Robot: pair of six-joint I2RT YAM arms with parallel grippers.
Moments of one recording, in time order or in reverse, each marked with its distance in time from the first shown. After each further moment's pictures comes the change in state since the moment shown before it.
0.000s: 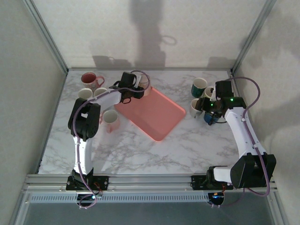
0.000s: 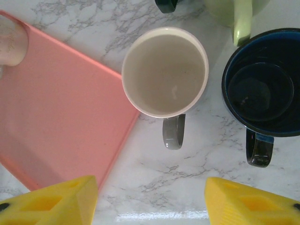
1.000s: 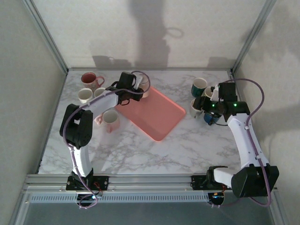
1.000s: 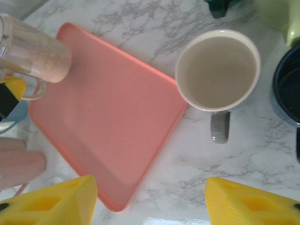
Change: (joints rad) left arm -0.043 -0.196 -0.090 -0.080 0.005 0.062; right arm 0.000 -0.106 -0.034 0.050 -0.163 0.049
